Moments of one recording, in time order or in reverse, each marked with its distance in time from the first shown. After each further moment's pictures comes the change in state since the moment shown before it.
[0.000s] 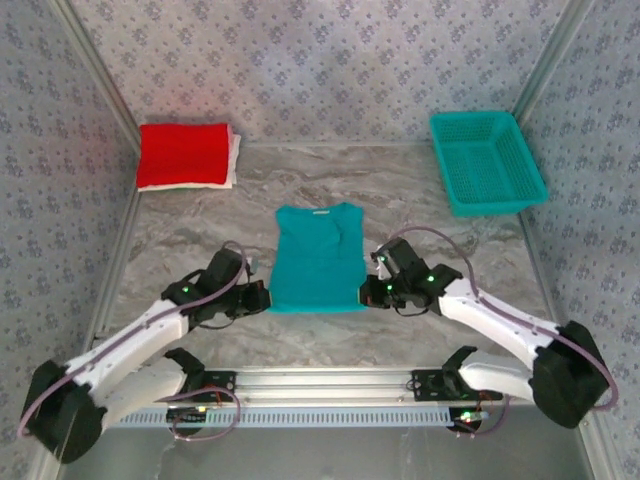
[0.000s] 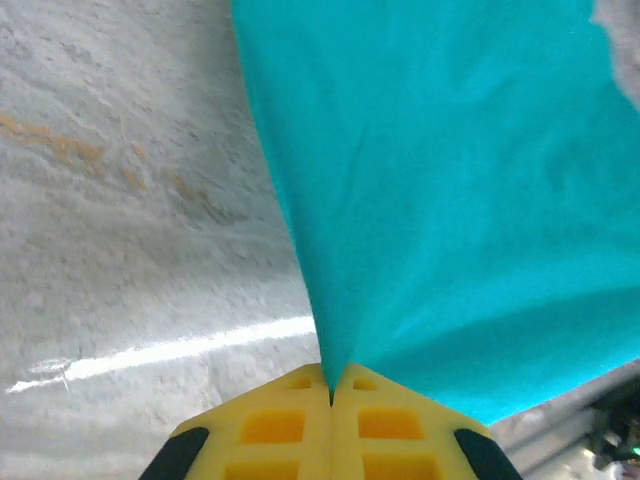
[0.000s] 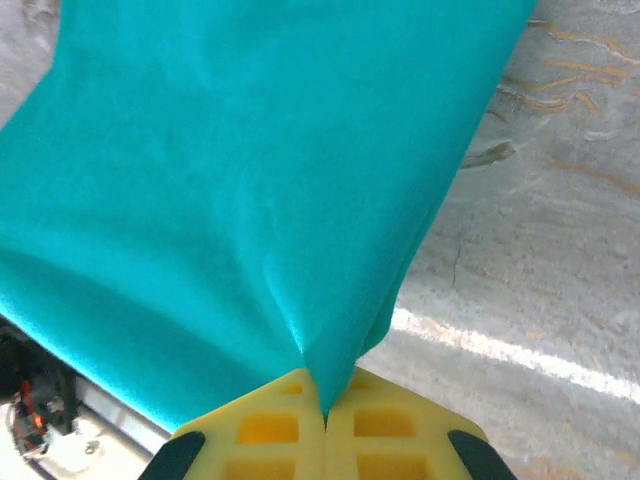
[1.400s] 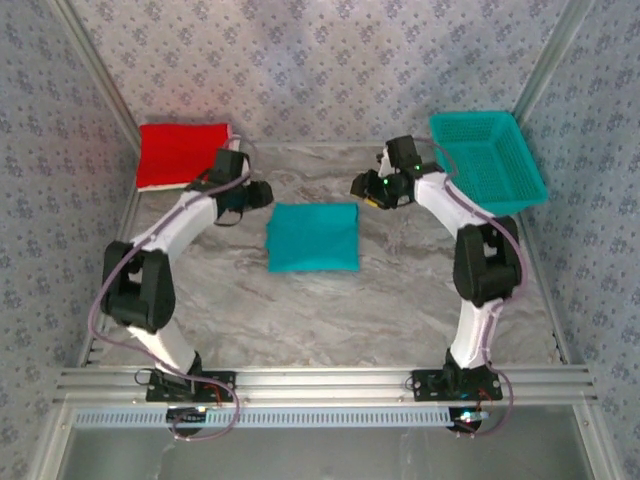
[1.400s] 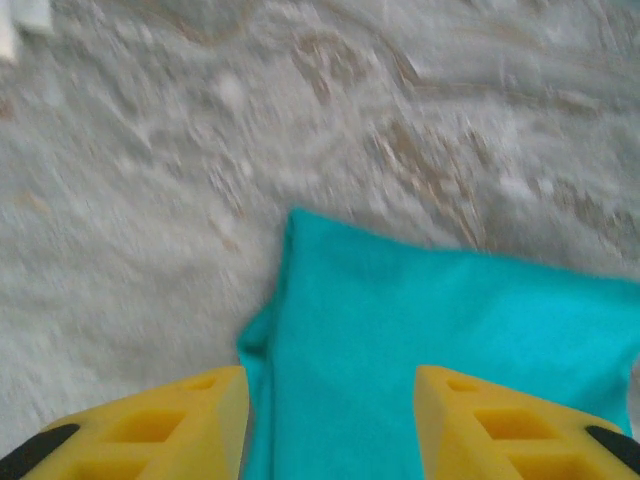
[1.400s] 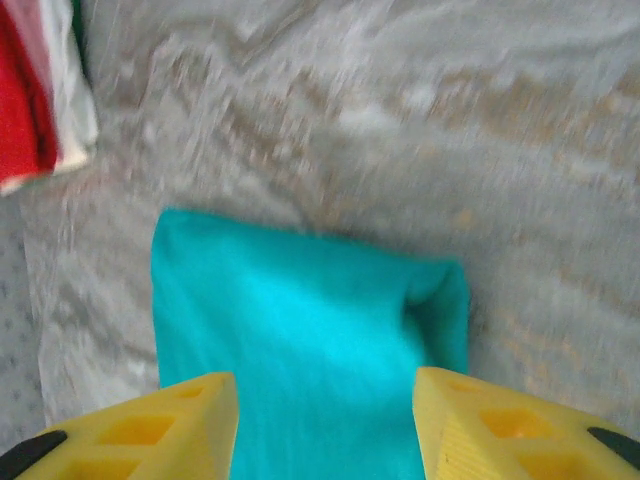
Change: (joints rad) left arm 0.306 0.770 0.717 0.142 -0.121 0.321; right arm -0.373 0.745 0.818 -0.016 -0.141 -0.157
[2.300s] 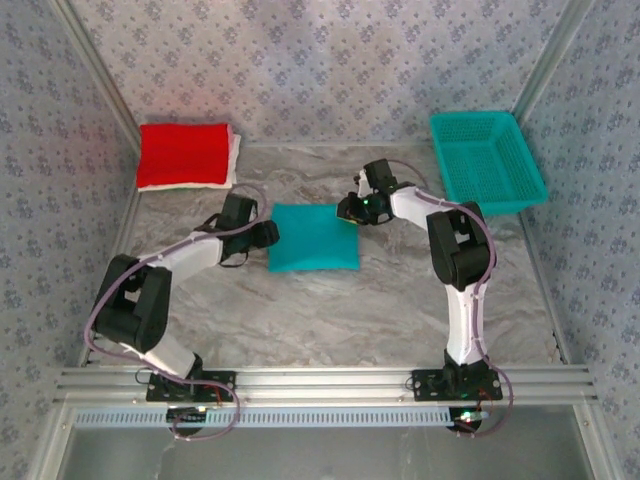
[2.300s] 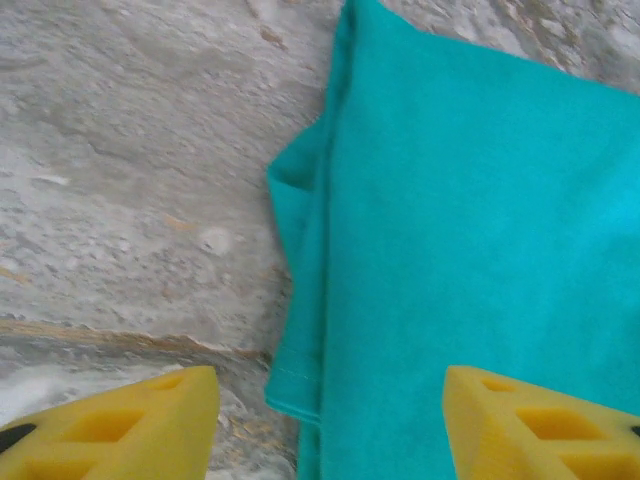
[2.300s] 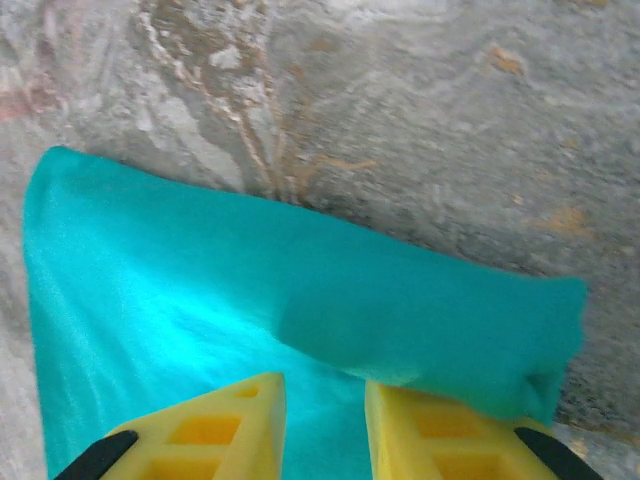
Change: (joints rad) left arm -0.047 -0.066 -0.366 0.254 -0.054 -0.090; right arm 0.047 0.253 -0.003 0.209 -0.041 -0.048
